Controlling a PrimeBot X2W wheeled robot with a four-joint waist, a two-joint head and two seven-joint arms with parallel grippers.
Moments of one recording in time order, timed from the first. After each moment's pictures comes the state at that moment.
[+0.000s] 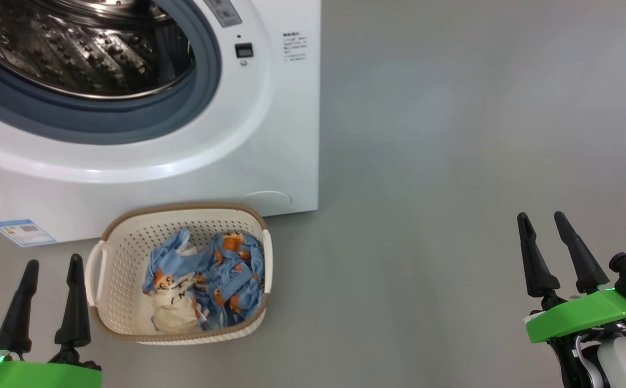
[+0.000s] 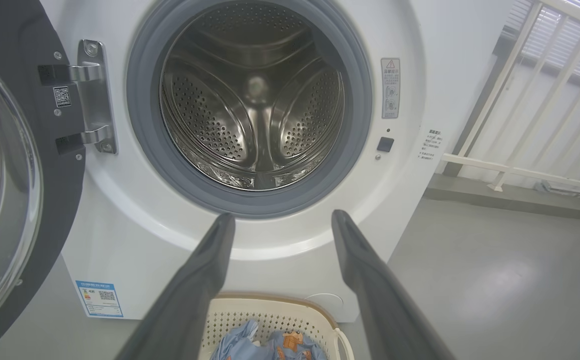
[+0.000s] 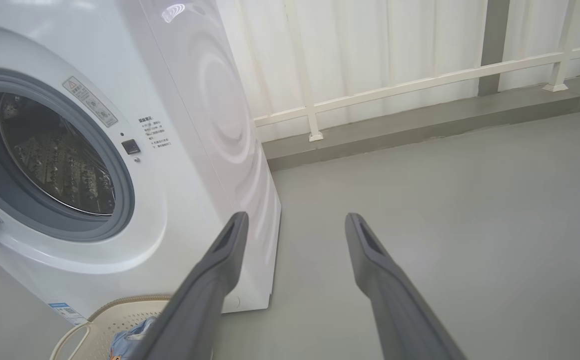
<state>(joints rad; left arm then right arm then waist) -0.10 0.29 -0.02 0.20 -0.56 -0.13 -0.26 -0.15 -0.22 0.09 0.26 0.51 0.13 -0.25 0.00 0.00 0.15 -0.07</state>
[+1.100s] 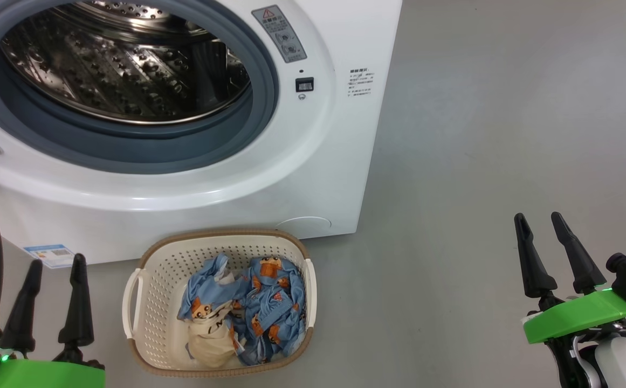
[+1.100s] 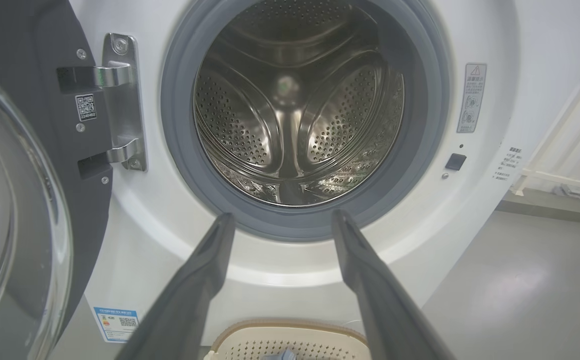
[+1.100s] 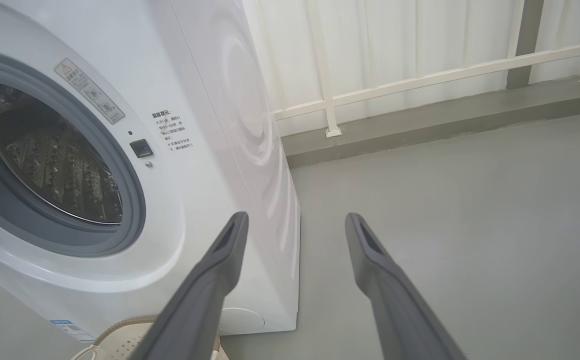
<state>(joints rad) -0.10 0.29 -0.02 0.21 -0.56 -0.13 -0.26 -0.15 -0.21 0.10 0.26 0.51 0.13 -0.25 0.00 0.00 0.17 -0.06</state>
